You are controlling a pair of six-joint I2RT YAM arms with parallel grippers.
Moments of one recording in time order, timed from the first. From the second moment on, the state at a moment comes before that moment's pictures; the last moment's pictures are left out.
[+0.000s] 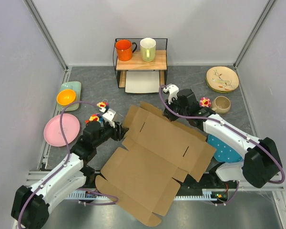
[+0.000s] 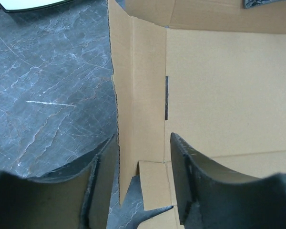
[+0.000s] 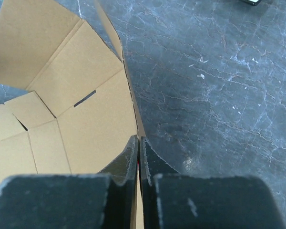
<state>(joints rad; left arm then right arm) -0.50 0.71 0.31 0.11 0.21 -0.11 0.58 1.34 0.95 -0.23 -0.18 0.08</state>
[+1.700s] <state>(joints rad) -0.32 1.36 0.51 0.45 0.69 -0.28 0.65 1.16 0.93 -0.37 -0.18 0.03</state>
